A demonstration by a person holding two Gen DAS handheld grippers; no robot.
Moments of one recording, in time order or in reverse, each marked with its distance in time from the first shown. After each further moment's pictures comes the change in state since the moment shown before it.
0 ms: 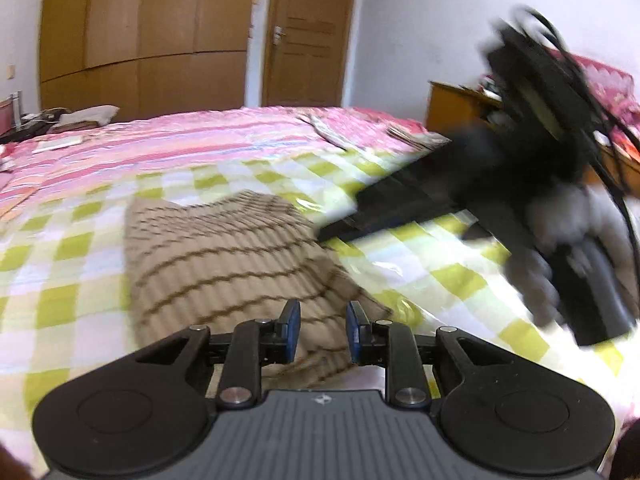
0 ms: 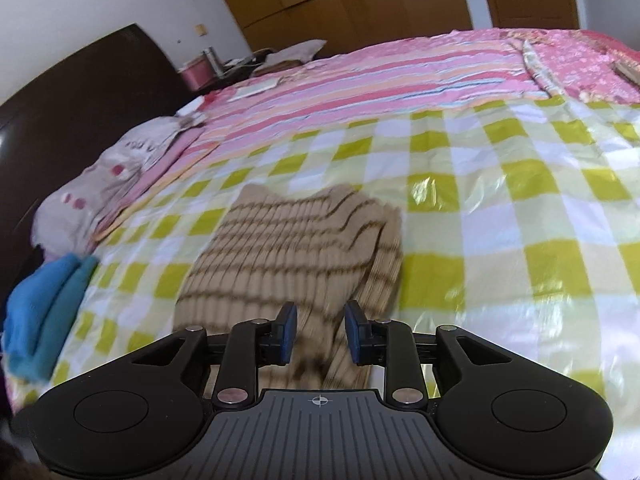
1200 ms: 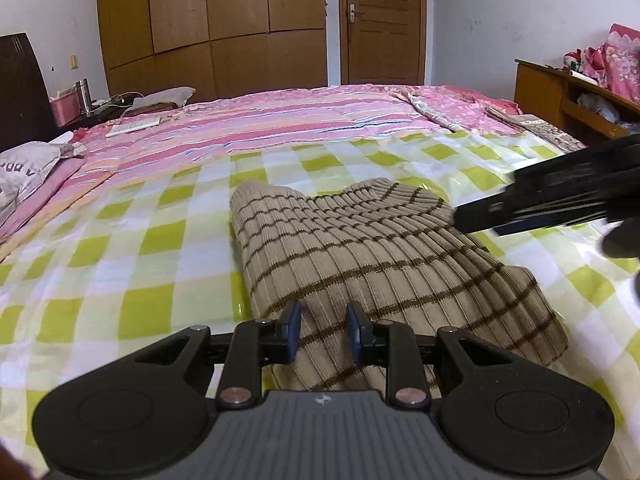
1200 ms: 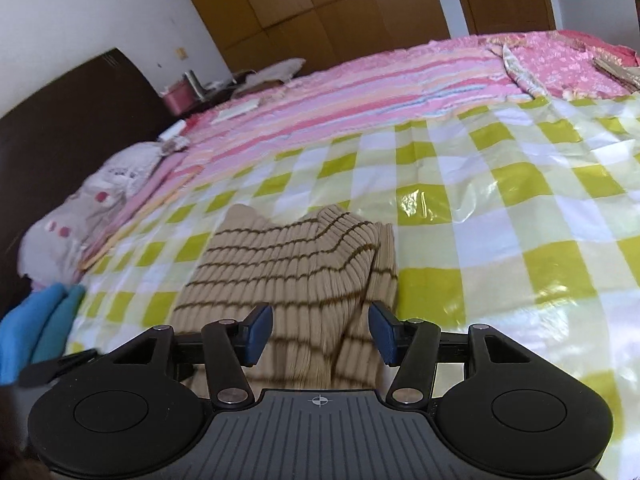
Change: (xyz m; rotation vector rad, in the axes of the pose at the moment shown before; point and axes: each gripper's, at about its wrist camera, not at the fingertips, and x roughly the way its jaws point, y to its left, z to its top) left arm 0.040 0.056 0.011 -0.008 0.078 0.243; right arm 0.024 -0.001 0.008 0.064 -0.066 -0.056
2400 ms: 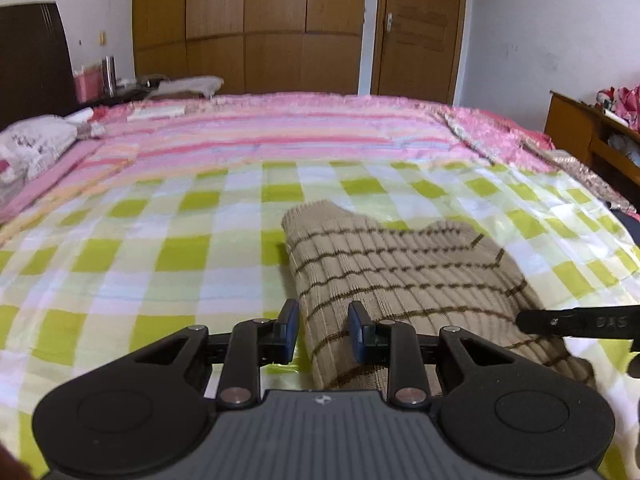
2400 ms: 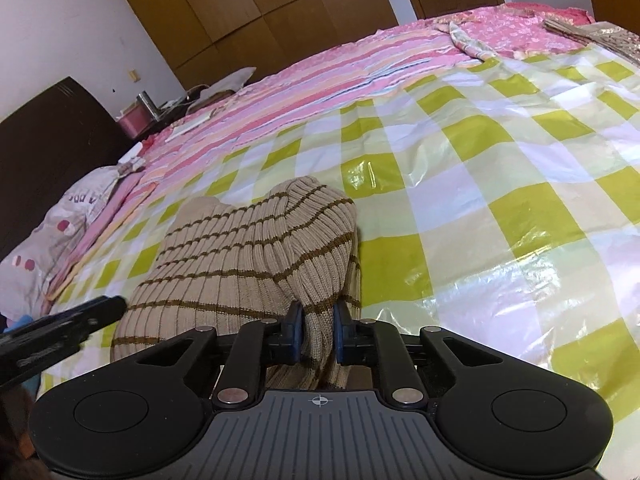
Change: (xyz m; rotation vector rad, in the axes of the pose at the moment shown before) left arm 0.039 0.043 0.027 -0.124 0.000 0.020; right arm 0.017 -0.028 -0.029 0.135 -0.035 -0.068
